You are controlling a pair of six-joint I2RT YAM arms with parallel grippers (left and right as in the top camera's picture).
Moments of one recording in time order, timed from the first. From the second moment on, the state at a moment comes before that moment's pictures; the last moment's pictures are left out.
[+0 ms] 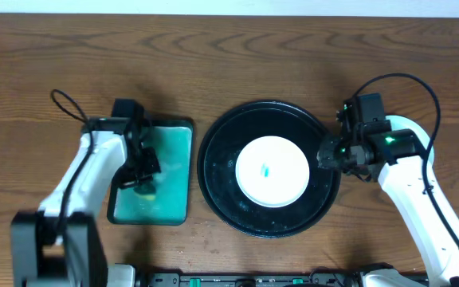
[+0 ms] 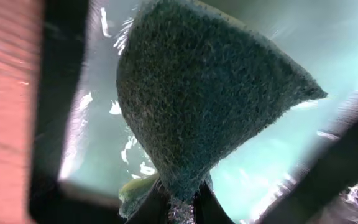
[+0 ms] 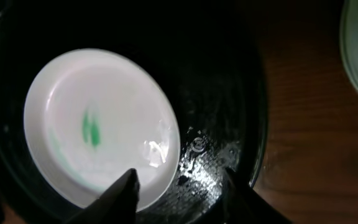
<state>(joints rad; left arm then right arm) -0.04 1.56 1.01 -1.05 0.03 -0.38 0.18 1.36 1.03 -0.93 -0.10 0.41</state>
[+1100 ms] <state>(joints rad) -0.70 1.74 1.10 -0.51 0.30 -0.67 0.21 1.82 1.04 -0.81 -0.29 0.25</state>
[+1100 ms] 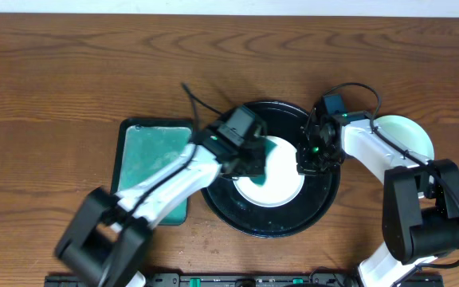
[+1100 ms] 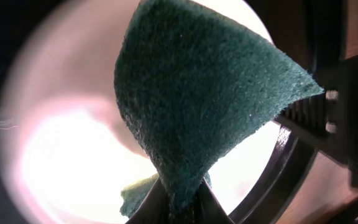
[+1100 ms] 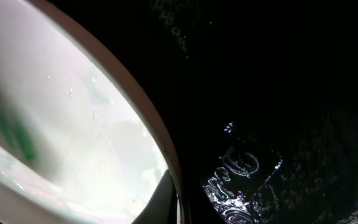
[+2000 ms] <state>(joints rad) -0.63 1.87 1.16 -0.61 0.13 -0.58 0.27 1.82 1.04 -0.81 -0.28 0.29</state>
